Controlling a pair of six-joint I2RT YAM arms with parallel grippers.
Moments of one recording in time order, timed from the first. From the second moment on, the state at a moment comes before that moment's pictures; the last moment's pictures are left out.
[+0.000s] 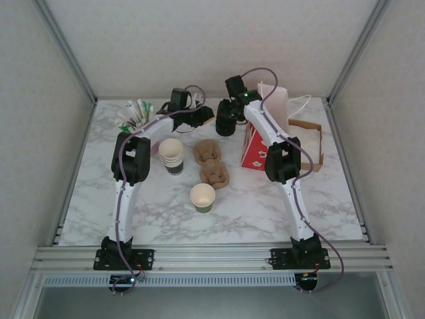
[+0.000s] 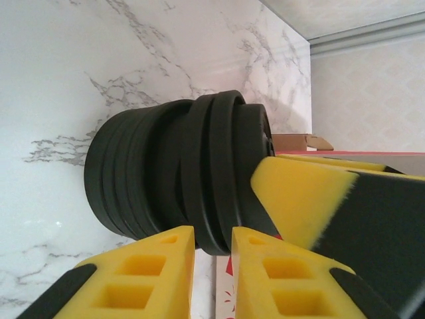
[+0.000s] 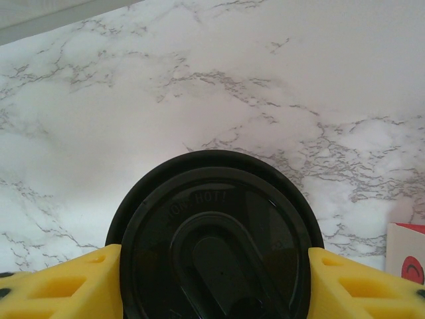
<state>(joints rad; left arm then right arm) -0.29 2.39 1.93 -0.16 0.67 -0.82 0.44 2.52 2.50 -0.93 0.02 0.52</state>
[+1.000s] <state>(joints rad) -0.29 2.48 1.98 -0.17 0.70 -0.82 0.43 2.52 2.50 -0.93 0.00 0.52</state>
